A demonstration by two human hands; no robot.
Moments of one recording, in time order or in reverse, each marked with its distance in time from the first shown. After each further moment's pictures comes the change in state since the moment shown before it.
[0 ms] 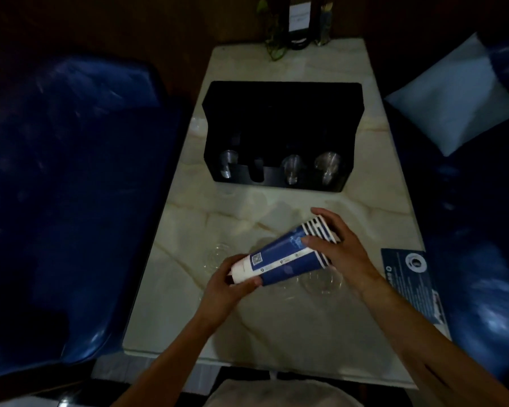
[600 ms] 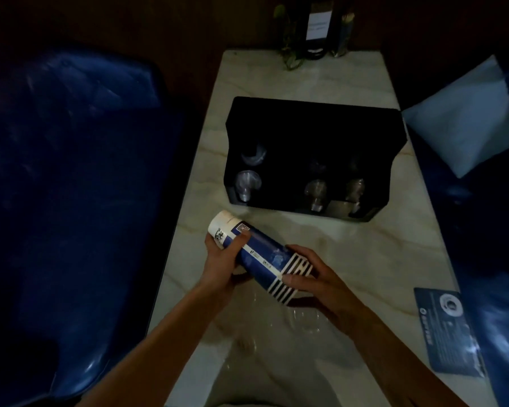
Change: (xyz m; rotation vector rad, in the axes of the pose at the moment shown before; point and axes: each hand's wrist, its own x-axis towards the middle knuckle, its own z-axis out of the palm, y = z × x) left_hand 0.119 0.067 -0.065 -0.441 0.129 -0.235; right_hand 0.058 -0.006 0.091 0.181 -0.280 0.255
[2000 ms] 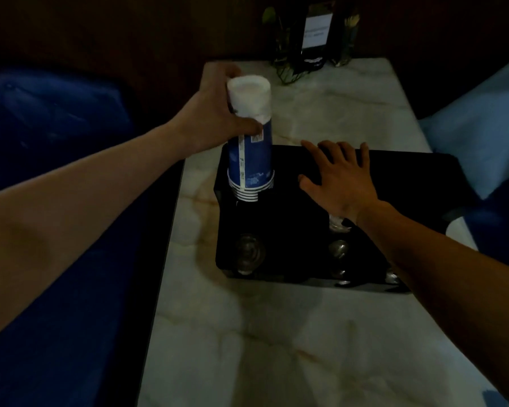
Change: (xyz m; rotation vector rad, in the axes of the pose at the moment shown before) left_hand 0.248 0.301 0.100 1.080 -0.282 0.805; right_hand 0.285 -0.202 -0.103 -1.548 0.638 -0.368
